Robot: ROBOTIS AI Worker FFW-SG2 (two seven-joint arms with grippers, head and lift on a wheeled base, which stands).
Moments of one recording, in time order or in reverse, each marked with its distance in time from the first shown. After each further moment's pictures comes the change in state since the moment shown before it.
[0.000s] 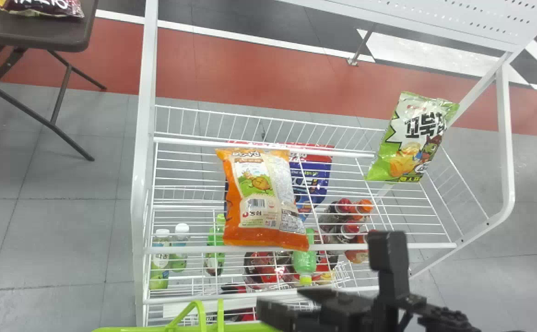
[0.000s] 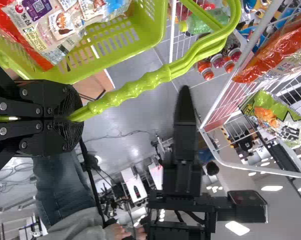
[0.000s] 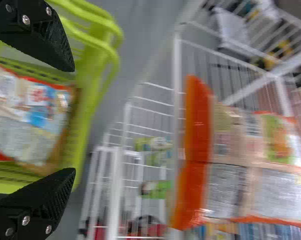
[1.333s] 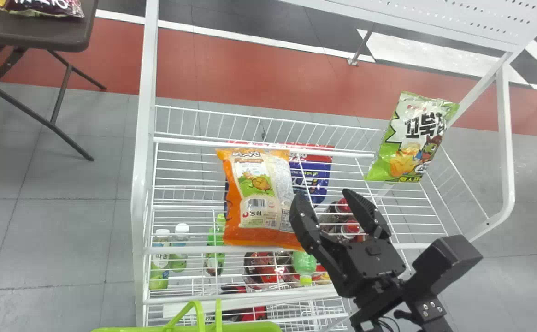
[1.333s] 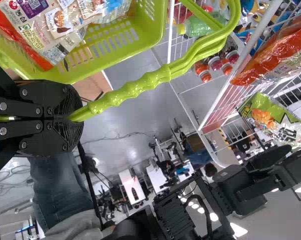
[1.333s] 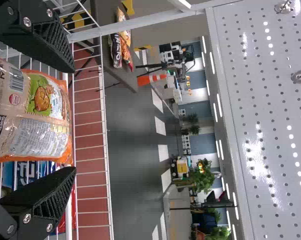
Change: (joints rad) left arm 0.001 -0.005 0.002 0.010 -0.006 -0.013 0.001; right arm 0.121 0.078 0.128 0.278 0.117 -1.222 -0.160
